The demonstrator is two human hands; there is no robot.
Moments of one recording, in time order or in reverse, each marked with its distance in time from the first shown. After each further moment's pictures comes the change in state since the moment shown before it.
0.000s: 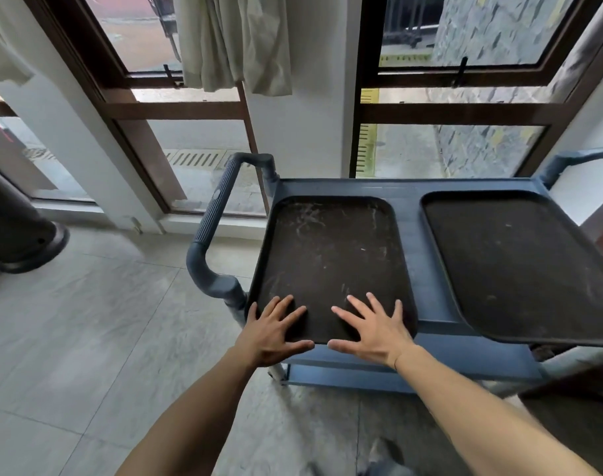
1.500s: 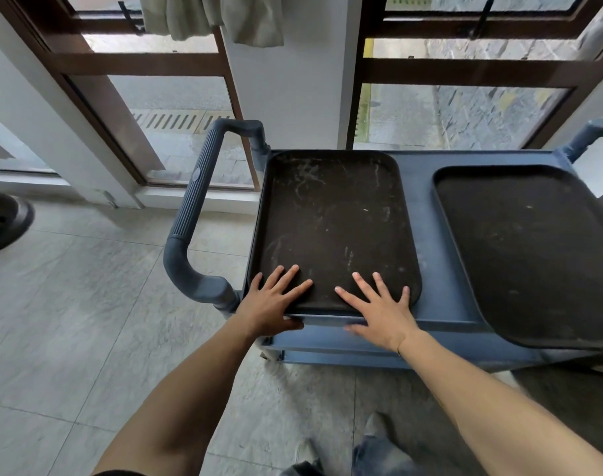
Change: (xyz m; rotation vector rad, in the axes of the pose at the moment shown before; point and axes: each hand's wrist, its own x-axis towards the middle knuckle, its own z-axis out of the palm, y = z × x) left_hand 0.090 -0.045 -0.009 0.156 -0.019 0.176; right_hand 0.067 0.016 -0.002 -0.045 -0.079 0.050
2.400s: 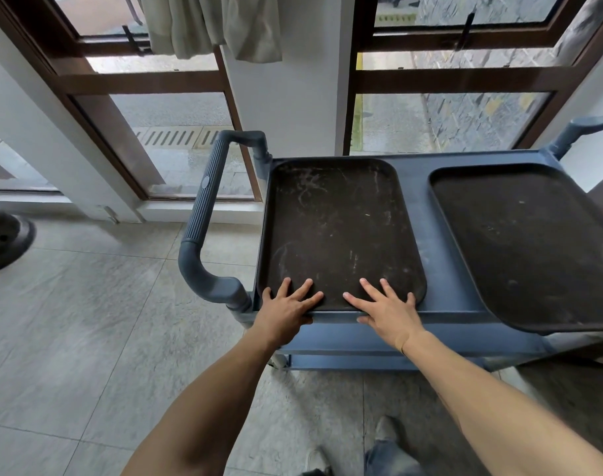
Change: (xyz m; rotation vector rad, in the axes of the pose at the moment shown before) left_hand -0.013 0.021 0.004 -0.016 0.000 -0.040; right_hand -0.013 -0.019 -0.001 0.004 0.018 0.078
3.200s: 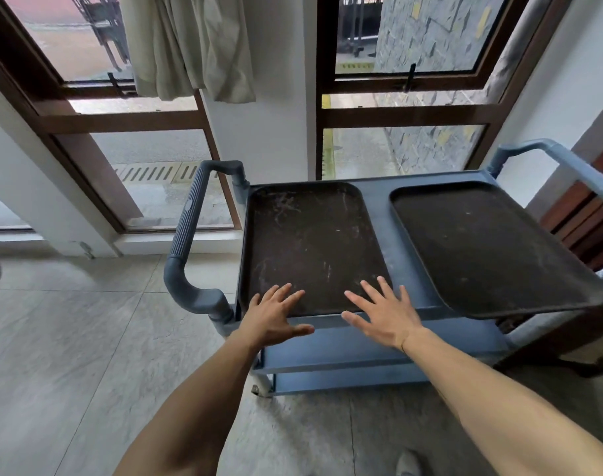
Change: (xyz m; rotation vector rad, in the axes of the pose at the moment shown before) left_hand -0.015 0.015 -0.025 -0.212 0.065 -0.014; right_hand -0.053 0.026 -0.016 0.019 0.115 0.091
